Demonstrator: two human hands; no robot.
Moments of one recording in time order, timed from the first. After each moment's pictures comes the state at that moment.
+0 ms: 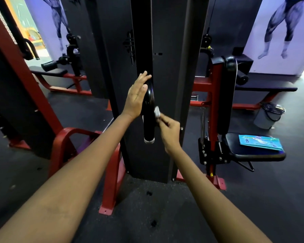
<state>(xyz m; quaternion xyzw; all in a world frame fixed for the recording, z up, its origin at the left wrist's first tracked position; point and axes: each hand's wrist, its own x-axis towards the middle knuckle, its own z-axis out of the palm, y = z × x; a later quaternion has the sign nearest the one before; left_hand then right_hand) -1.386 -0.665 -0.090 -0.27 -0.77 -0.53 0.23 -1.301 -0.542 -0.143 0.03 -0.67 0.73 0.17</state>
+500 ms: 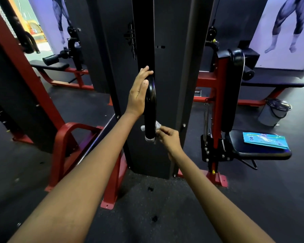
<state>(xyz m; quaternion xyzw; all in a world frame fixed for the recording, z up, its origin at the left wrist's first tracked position) -1.385 -0.655 -0.097 -0.25 -0.75 -0.56 0.25 -1.293 -0.536 -0.168 -0.02 -0.69 0.72 0.04</state>
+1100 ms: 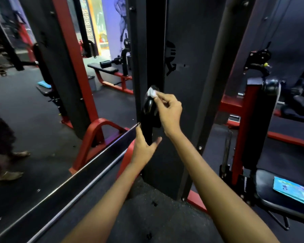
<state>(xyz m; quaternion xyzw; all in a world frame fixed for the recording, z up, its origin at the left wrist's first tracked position) -1.312 -0.604 -0.185 0.05 -0.78 -0.55 0.30 -1.363 -0.526 -0.070 0.18 -0.67 0.70 0.19</state>
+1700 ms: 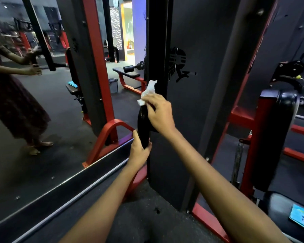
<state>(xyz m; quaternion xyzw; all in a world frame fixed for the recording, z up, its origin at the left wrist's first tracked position) -1.309 -0.588 -0.180 0.15 -0.77 -0.53 0.32 -1.371 -0.520 -0.056 0.42 -0.71 0.51 0.25</state>
